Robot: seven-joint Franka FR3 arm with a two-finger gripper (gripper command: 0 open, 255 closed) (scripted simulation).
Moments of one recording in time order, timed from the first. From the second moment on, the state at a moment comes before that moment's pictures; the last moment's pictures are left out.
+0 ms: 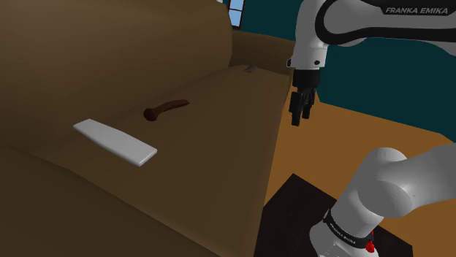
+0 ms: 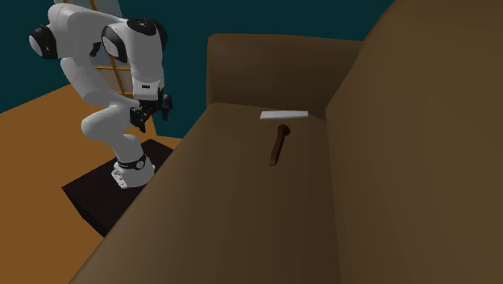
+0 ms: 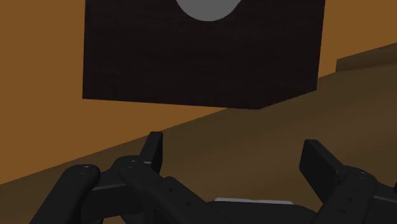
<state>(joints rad) -0.01 -0.74 0.01 -2.42 0.02 1.42 -0.01</state>
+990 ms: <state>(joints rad) -0.06 -0.47 0.30 -2.23 0.23 1.62 0.62</state>
